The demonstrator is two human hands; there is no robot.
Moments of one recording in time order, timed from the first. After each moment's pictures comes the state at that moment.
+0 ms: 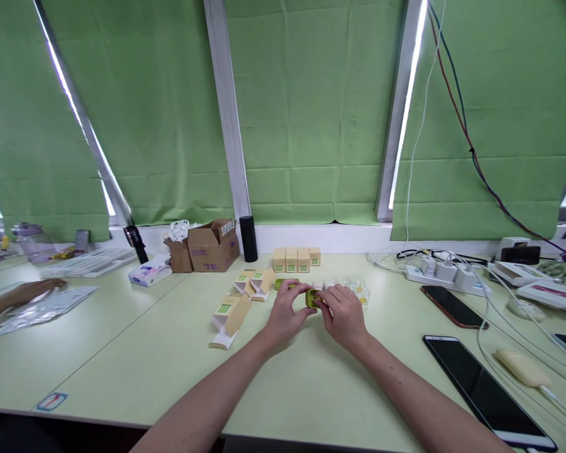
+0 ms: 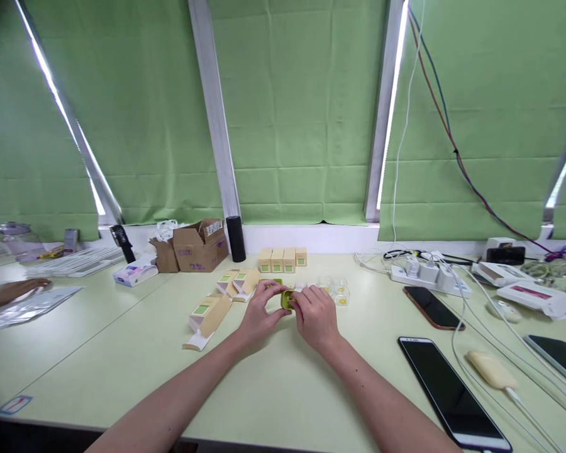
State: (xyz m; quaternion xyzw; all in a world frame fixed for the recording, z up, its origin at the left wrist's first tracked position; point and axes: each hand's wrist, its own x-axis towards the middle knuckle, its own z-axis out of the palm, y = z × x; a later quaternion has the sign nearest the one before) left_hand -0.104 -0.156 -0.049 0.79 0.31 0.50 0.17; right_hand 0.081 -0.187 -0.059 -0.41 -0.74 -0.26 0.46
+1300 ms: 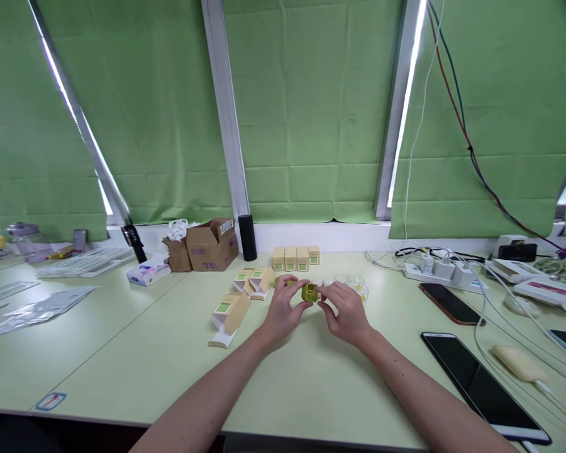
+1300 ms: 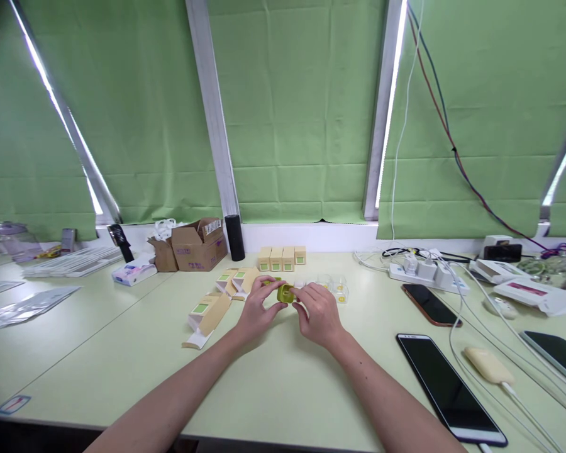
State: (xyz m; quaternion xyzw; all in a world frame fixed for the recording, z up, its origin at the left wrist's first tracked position) left_hand -0.108 -0.149 -0.051 0.80 0.29 0.50 0.13; right_hand 0.094 -0.189 -0.055 -0.35 -0.79 -0.18 0.48
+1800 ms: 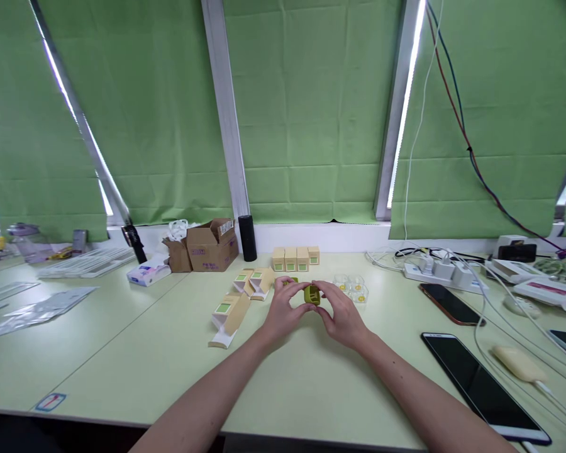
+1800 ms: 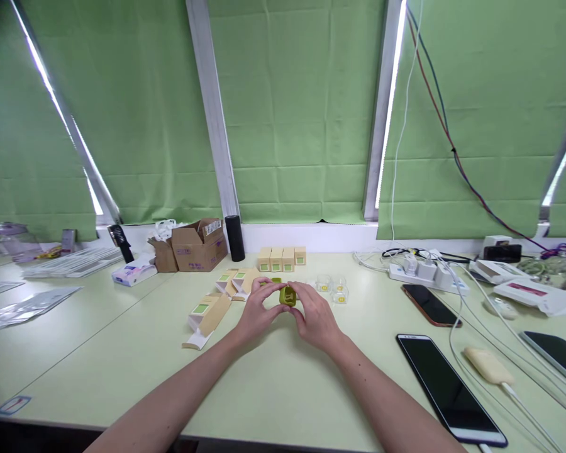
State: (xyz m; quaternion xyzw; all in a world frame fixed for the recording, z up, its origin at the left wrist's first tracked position) left_hand -0.106 -0.149 -0.050 0.78 0.32 0.50 0.19; right_hand 0.088 -0.186 -0.068 -0.35 -0.80 -0.06 0.49
